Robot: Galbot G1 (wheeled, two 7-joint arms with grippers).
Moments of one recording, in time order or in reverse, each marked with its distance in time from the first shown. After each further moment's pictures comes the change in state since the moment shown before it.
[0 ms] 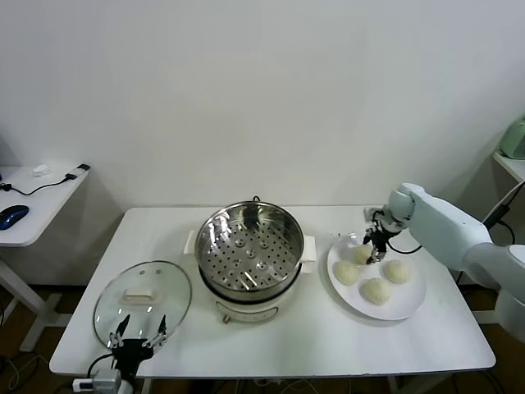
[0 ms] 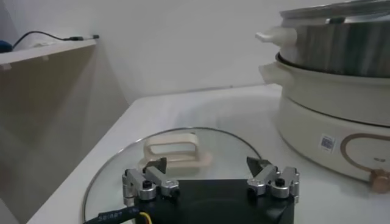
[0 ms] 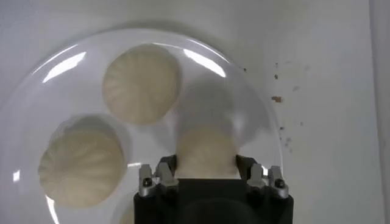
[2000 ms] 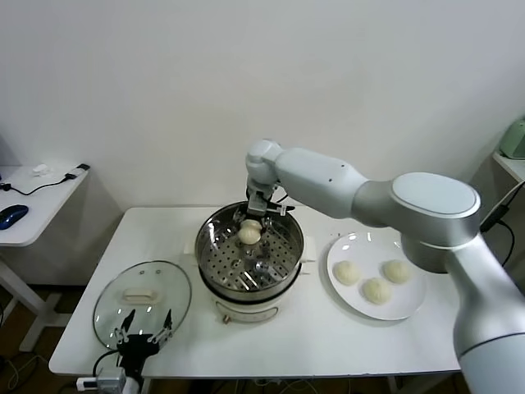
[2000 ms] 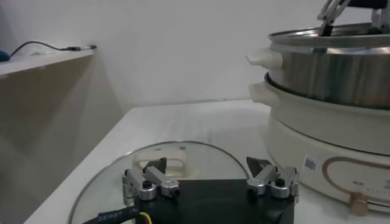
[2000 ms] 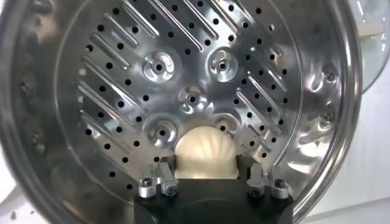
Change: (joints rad) left arm 0.003 -0.013 0.027 -0.045 -0.009 0.008 -0.021; right arm 0.250 0.510 -0.220 0.117 -0.302 0.729 0.069
